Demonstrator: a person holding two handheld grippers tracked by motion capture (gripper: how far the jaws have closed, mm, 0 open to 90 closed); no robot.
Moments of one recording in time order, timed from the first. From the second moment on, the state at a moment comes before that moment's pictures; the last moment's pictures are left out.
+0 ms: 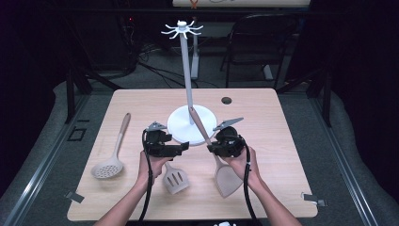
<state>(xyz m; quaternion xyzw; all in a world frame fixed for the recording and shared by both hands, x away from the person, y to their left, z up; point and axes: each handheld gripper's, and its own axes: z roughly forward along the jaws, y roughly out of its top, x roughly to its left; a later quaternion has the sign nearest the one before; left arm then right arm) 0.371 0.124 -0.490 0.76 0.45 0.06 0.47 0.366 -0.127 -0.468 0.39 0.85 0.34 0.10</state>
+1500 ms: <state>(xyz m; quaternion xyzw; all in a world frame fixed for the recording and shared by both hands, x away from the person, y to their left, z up) 0.375 0.104 -0.484 0.73 0.40 -0.01 0.56 0.344 -0.115 -0.500 0.35 0.88 0.32 0.08</state>
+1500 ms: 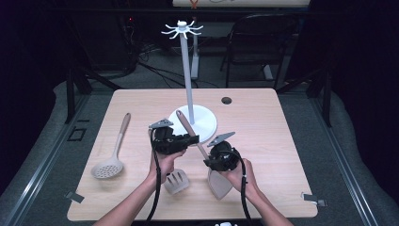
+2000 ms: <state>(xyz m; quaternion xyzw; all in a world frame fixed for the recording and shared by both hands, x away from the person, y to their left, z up) 0.370 0.101 -0.481 0.74 0.37 0.00 0.56 0.343 -0.108 -0.495 0.36 0.86 0.34 0.10</state>
